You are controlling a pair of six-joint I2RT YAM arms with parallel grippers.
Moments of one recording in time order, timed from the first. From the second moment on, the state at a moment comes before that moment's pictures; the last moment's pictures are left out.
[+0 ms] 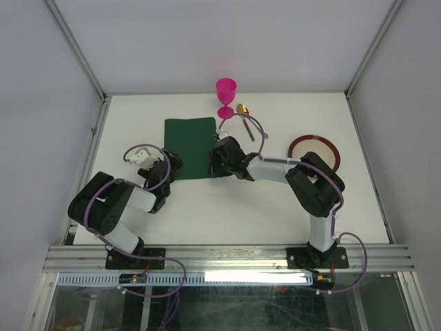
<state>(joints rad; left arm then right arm) -0.43 1.60 0.34 0.87 -0.60 -0.87 0.82 1.91 1.14 -0.02 0.02 0.58</state>
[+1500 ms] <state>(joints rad) -0.43 1.60 0.34 0.87 -0.59 -0.87 0.82 1.91 1.18 -0.10 0.11 0.54</state>
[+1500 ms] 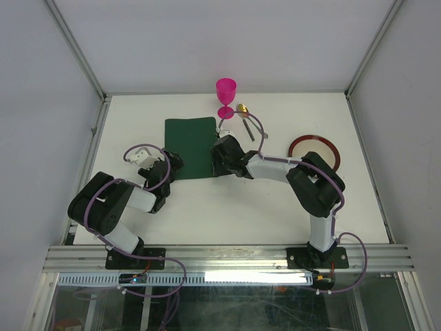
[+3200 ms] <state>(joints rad) -0.43 1.58 0.33 0.86 -0.60 -0.87 0.81 1.93 1.17 -0.07 0.08 0.58</state>
